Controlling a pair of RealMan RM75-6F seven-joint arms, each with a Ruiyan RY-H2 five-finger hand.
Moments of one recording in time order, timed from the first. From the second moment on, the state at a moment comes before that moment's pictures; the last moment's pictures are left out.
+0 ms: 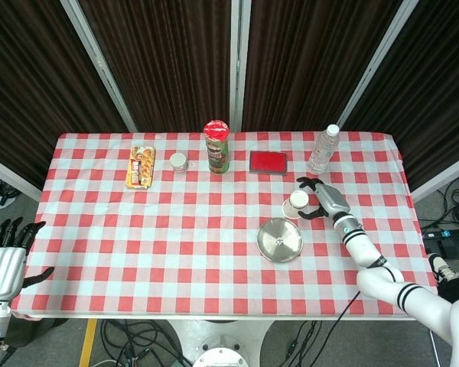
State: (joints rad) left arm -0.08 -1.19 -0.05 -1.56 1.48 1.50 0.09; right arm 0.75 -1.55 0.26 -1.03 -1.18 0.57 0.40
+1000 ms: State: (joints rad) left arm -0.08 -1.18 -0.05 -1.58 1.48 1.50 0.10; right arm 0.67 -1.43 0.09 -1.24 -1.53 0.83 0.60
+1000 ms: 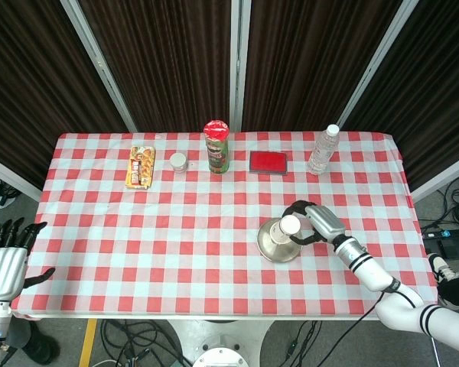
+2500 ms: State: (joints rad) left arm -0.07 -1.19 -0.04 -1.55 1.48 1.50 0.07; right arm 0.71 -1.54 0.01 -1.10 -1.56 0.89 0.64
